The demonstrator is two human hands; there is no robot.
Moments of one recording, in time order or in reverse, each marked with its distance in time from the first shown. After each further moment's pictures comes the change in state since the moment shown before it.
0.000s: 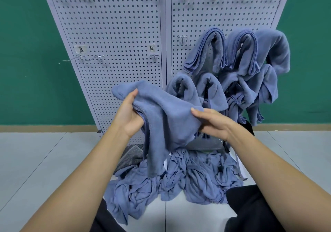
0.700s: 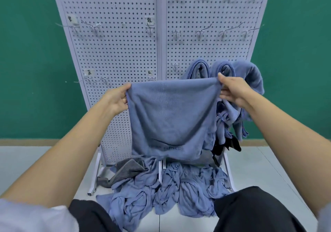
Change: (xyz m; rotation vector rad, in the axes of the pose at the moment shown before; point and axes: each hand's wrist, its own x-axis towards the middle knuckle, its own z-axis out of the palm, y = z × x) left_hand 0.004 0.086 0.040 0.446 0.182 0.060; right_hand -0.045 -0.151 -0.027 -0.303 0.484 -0.341
